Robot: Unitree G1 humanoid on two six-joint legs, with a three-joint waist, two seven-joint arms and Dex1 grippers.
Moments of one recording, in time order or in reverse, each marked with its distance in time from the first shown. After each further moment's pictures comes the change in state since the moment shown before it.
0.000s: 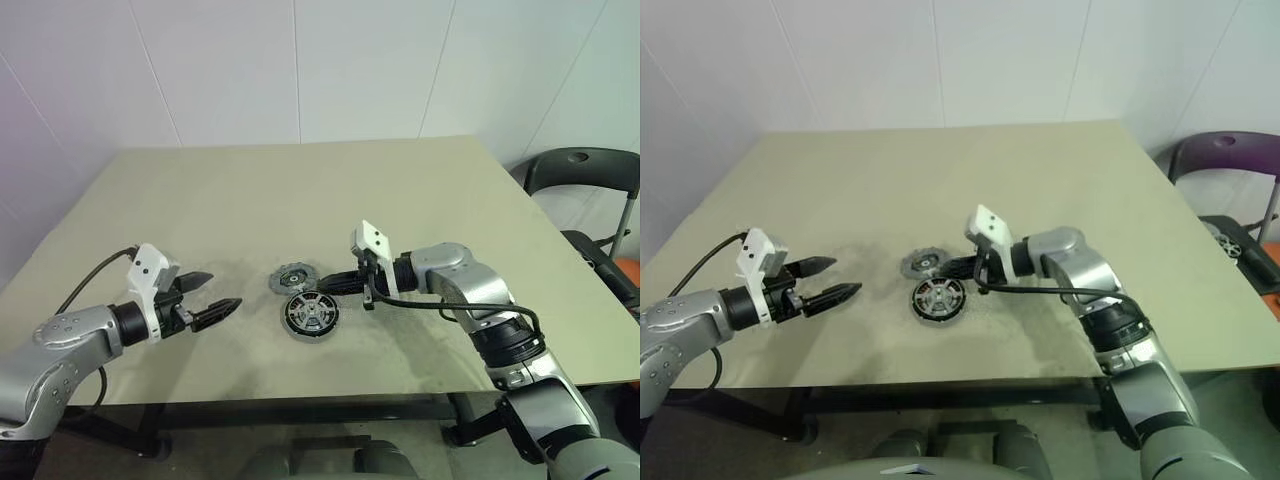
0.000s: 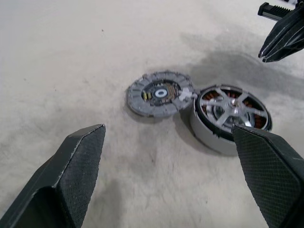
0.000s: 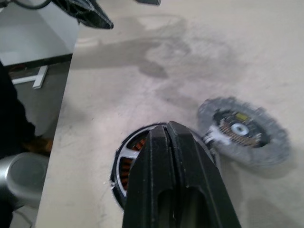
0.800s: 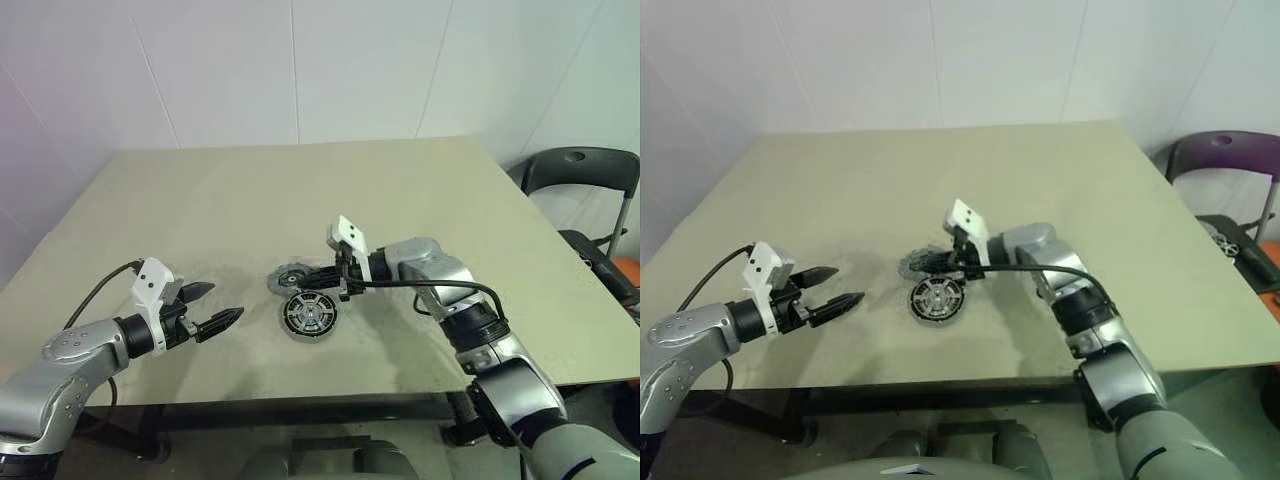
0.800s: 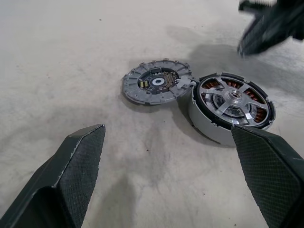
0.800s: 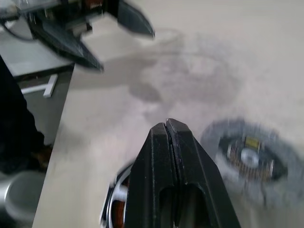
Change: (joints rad) left arm 0.043 -0.080 0.007 -0.018 0.081 -0.014 -0.010; right arm -0.109 0.148 0.011 0.189 -0.032 -0.046 -0.008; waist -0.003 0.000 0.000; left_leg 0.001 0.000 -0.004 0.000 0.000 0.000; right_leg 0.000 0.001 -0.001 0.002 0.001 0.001
